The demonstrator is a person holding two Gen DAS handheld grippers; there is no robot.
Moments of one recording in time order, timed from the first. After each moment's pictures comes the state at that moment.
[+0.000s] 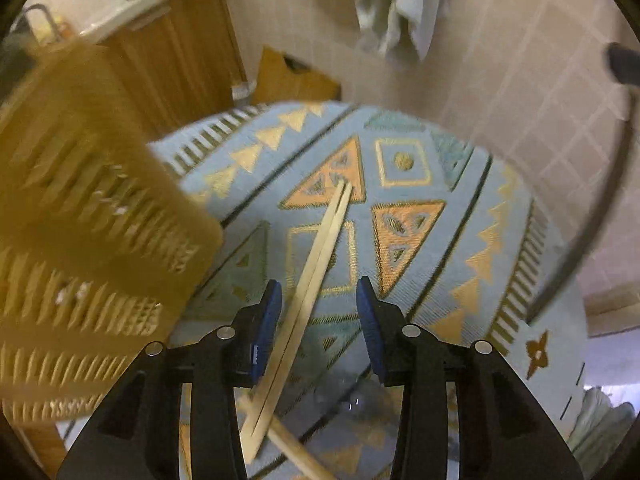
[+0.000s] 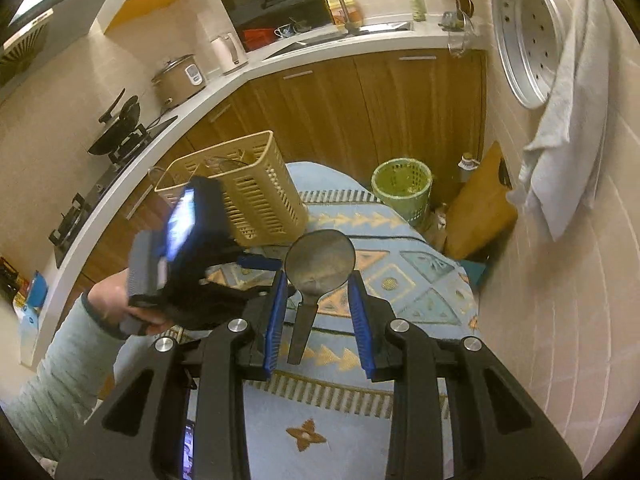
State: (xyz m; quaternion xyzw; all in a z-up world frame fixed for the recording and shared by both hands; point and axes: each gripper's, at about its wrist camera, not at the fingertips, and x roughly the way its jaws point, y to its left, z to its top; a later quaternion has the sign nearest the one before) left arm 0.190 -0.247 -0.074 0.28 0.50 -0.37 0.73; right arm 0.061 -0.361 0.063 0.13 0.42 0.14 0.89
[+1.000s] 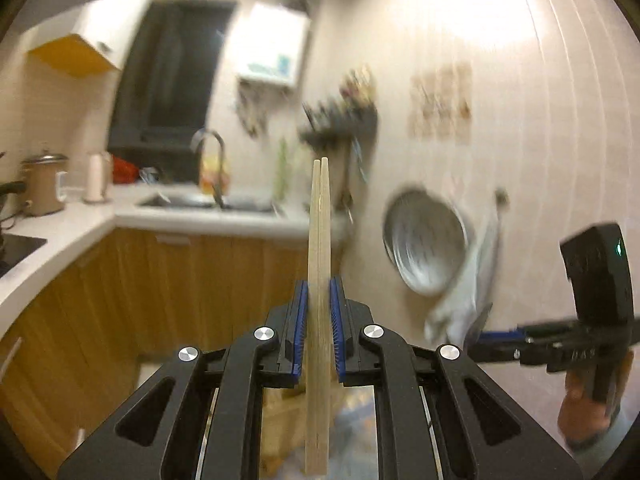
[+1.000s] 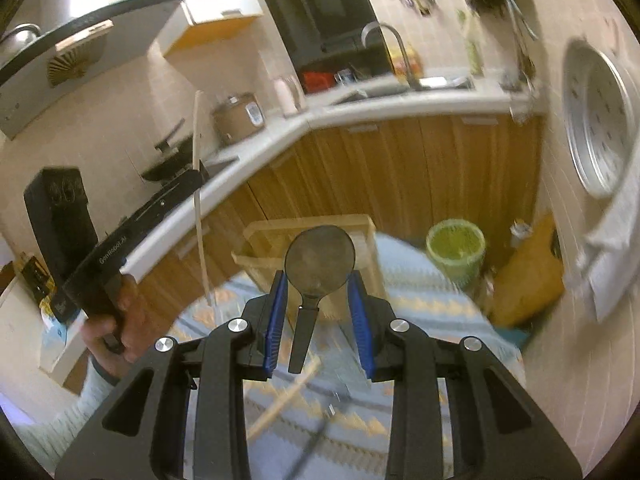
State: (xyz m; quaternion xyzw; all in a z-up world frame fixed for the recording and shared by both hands) left arm 0.128 -0.077 0.141 -0.05 0.10 -0.26 0.96; right arm 0.102 -0.283 0.144 0.12 0.30 0.22 0.92
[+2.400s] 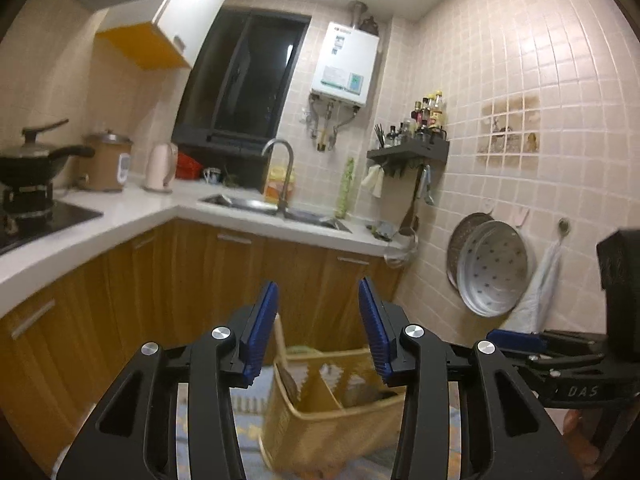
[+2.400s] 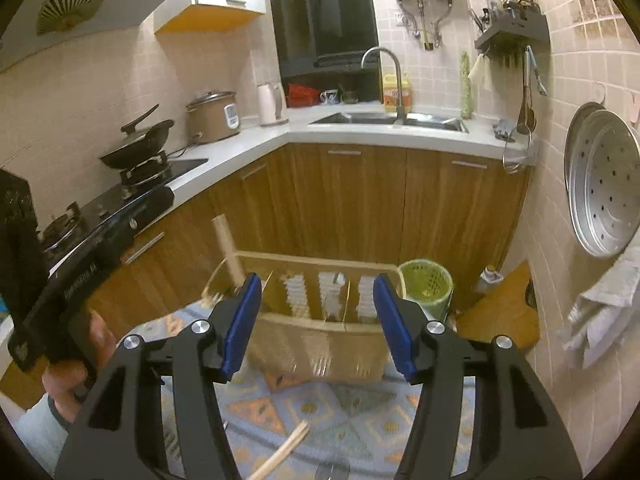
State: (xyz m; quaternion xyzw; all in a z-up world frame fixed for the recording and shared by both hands) left arm 0.134 -0.016 0.114 -0.09 0.11 -0.18 0.97; right arm 0.128 -0.200 0.117 0.02 0.30 0.14 0.94
